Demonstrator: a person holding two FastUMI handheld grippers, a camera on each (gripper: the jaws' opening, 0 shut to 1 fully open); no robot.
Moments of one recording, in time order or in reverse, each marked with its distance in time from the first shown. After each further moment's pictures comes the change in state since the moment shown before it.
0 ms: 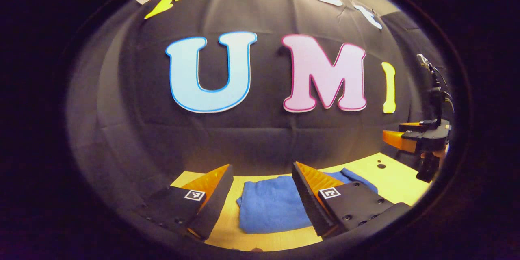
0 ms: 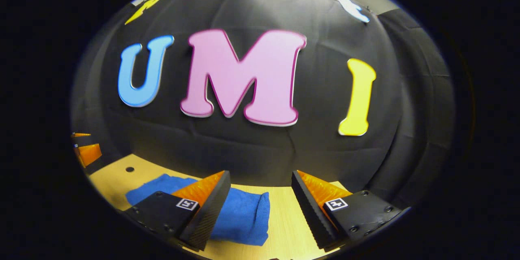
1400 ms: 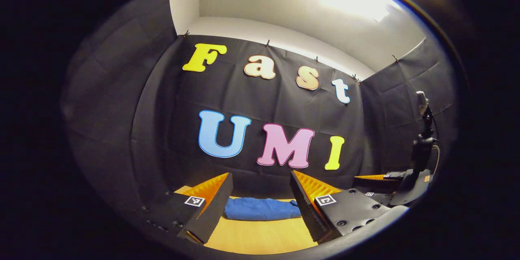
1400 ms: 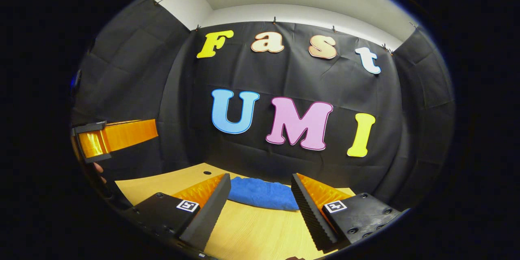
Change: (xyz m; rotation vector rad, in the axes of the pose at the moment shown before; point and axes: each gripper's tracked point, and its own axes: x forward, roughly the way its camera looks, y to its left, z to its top) left arm -0.346 -0.025 0.041 -0.144 -0.306 -0.105; right arm -0.348 0.112 0.055 -0.048 -0.167 0.276
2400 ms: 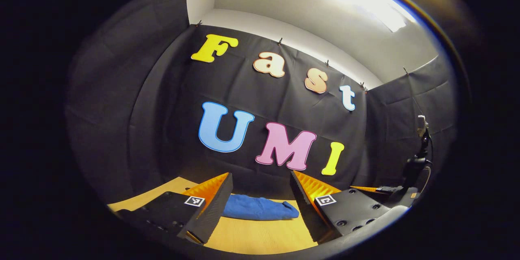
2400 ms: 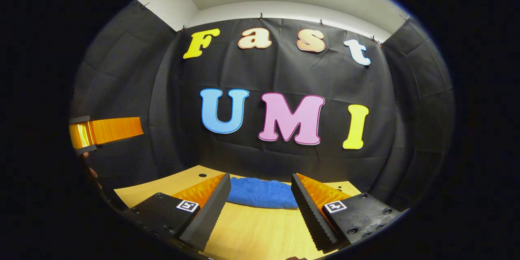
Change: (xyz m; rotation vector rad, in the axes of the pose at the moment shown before) left arm 0.012 0.009 -0.003 -0.116 0.031 -0.007; right arm 0.015 -0.009 -0.014 0.054 0.037 -0.072
